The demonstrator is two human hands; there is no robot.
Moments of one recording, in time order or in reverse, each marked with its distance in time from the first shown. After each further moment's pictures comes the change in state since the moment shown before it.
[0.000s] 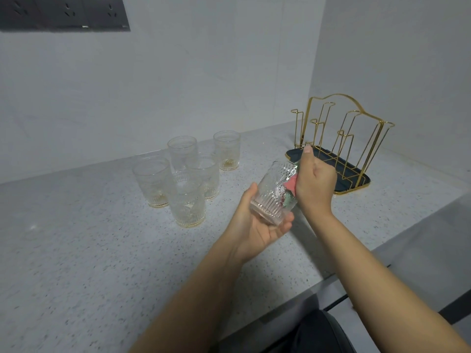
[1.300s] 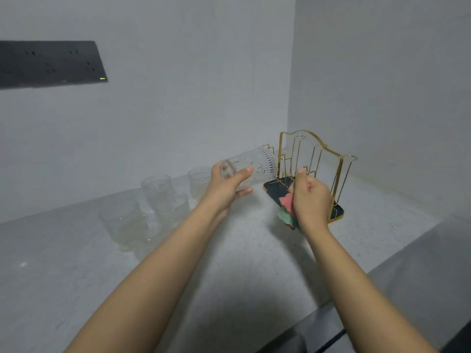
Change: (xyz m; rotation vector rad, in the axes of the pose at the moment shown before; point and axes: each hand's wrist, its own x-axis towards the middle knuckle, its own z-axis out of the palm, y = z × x) left_hand 0.076 0.082 0.069 0.546 0.303 0.545; right_hand 0.064 0.010 -0.046 -0.121 0.017 0.123
